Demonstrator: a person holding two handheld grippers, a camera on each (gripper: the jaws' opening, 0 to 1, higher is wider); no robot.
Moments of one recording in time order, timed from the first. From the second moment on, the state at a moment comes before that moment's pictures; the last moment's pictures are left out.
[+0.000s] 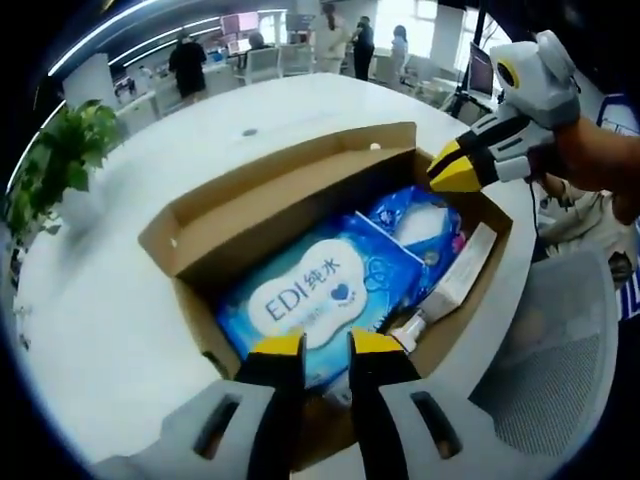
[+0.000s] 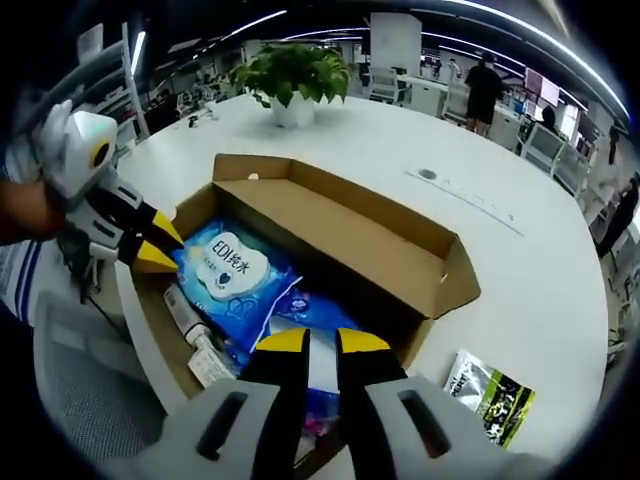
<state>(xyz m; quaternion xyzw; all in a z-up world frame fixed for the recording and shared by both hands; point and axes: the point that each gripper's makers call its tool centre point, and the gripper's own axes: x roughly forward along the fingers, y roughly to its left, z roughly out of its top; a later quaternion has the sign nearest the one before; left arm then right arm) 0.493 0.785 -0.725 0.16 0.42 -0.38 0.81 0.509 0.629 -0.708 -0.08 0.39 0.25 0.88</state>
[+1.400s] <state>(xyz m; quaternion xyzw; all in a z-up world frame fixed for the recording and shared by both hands) 0.486 0.798 -0.746 0.13 0.44 -0.39 0.80 0.532 0.684 -0.752 -0.08 0.43 0.30 0.85</state>
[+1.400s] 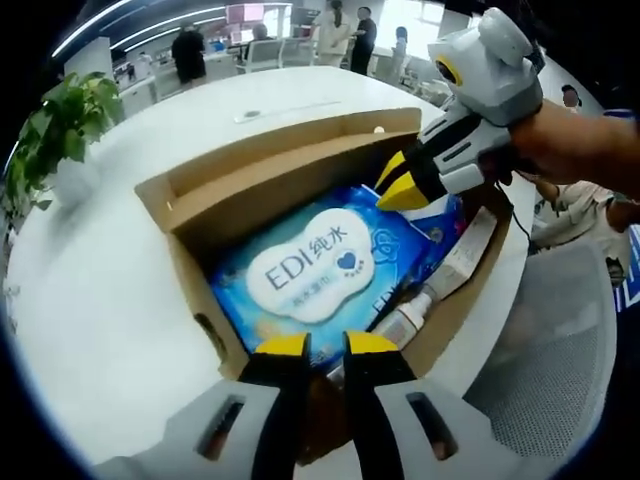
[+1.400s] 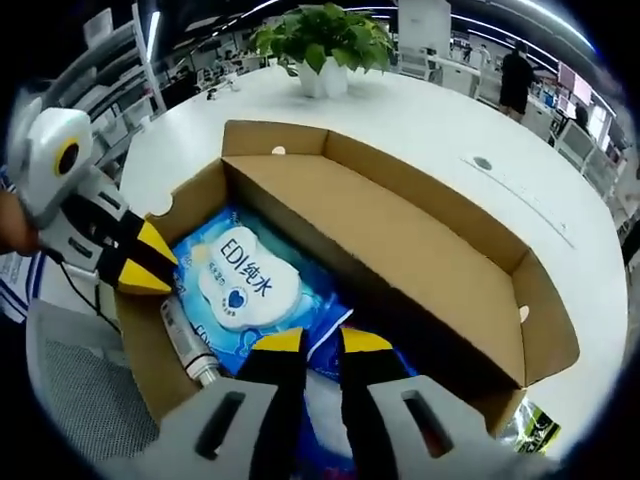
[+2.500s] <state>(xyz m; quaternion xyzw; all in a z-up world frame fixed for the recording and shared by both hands) 0.484 0.798 -0.746 0.14 0.43 -0.39 0.80 0.526 0.687 -0.741 -0.21 0.38 0.37 0.83</state>
